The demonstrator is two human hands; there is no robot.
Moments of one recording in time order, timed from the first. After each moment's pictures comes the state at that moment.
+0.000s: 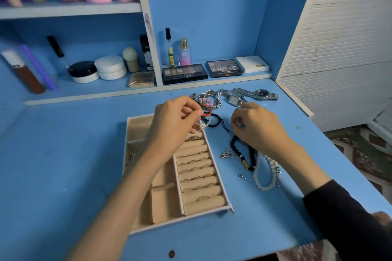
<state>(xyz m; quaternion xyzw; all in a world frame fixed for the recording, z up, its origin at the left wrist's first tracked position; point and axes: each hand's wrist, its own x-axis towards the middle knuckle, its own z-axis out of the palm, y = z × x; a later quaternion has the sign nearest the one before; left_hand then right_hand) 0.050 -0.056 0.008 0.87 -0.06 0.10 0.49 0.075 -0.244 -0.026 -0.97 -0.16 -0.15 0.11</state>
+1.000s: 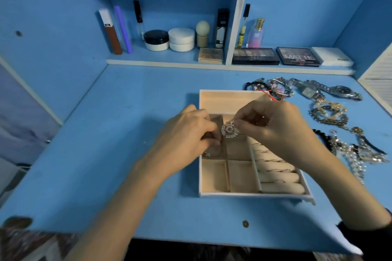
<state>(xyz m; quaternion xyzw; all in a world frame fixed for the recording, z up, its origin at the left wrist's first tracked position) -0.014 0.052 -0.014 0.97 -0.14 0.06 0.19 0.016 -0.125 0.007 -0.88 -0.24 -0.02 0.42</state>
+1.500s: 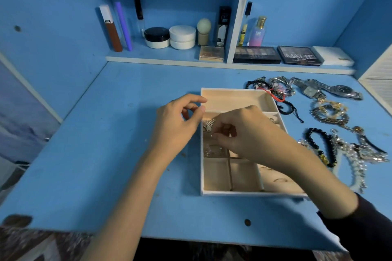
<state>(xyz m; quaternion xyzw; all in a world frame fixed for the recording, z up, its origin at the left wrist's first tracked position) 0.000 0.062 -0.036 0.85 0.02 0.20 0.48 0.016 -0.093 -0.002 -0.91 -0.34 0.02 0.24</state>
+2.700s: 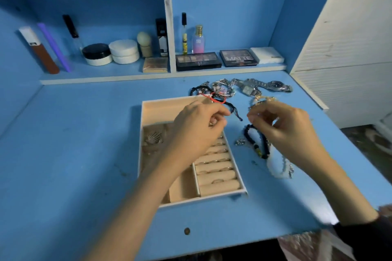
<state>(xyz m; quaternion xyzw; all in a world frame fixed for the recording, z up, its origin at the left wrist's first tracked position) 0.023 -0.056 -0.004 0.92 -0.16 0.11 0.35 0.024 -0.241 -0.013 -0.90 -0.14 -0.16 0.37</state>
